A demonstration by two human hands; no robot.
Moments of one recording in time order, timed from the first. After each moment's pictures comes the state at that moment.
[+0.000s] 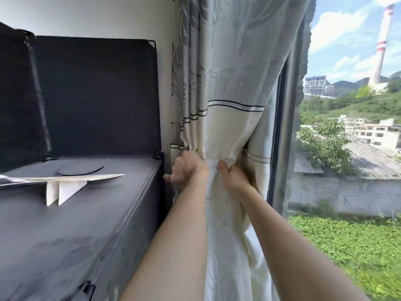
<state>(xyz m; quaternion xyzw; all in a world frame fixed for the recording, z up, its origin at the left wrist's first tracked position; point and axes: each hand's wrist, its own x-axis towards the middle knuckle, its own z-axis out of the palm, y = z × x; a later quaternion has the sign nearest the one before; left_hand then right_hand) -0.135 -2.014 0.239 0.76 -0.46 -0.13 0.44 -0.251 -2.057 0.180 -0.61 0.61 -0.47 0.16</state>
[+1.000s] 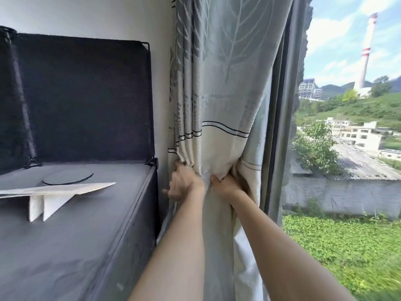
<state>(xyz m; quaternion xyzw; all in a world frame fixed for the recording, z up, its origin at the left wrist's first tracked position) -0.142 -2.048 0.218 0.75 -0.46 -0.17 0.45 -0.252 -2.077 0.184 -0.61 0.68 -0.38 0.17</state>
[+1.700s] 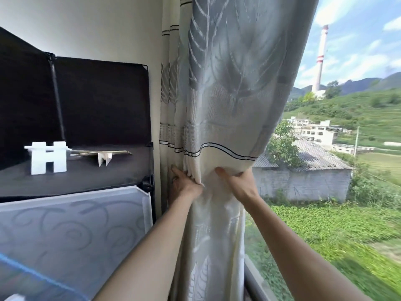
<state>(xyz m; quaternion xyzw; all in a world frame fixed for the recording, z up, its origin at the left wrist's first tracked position) -0.104 -1.786 0.178 0.61 -0.61 -0.30 0.40 -0.250 -1.739 0.182 -0.49 0.60 -0.61 0.16</state>
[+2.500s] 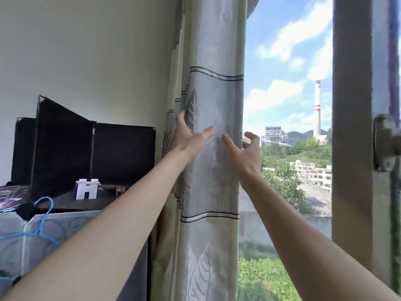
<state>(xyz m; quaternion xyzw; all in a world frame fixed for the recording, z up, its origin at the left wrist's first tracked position) -0.100 -1.497 0.386 0.28 -0.67 -0.27 0.63 -0.250 -1.489 0.354 -0.50 0.45 -0.74 0.06</state>
